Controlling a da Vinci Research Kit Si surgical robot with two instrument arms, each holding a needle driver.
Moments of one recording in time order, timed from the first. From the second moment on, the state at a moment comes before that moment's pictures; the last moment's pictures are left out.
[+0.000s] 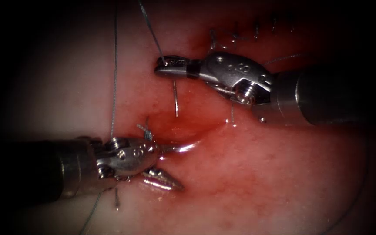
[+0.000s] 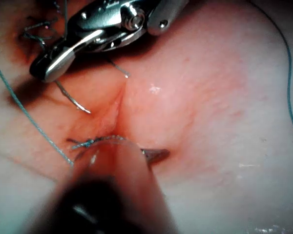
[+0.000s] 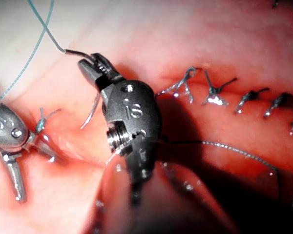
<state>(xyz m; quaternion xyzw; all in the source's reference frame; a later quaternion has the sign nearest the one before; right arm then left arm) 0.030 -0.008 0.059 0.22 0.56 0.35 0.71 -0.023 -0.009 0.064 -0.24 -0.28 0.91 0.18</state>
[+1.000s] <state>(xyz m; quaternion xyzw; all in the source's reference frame) 0.031 -0.013 0.057 0.38 0.52 0.38 0.66 -0.023 -0.009 0.064 -0.24 -0.28 0.91 0.18</state>
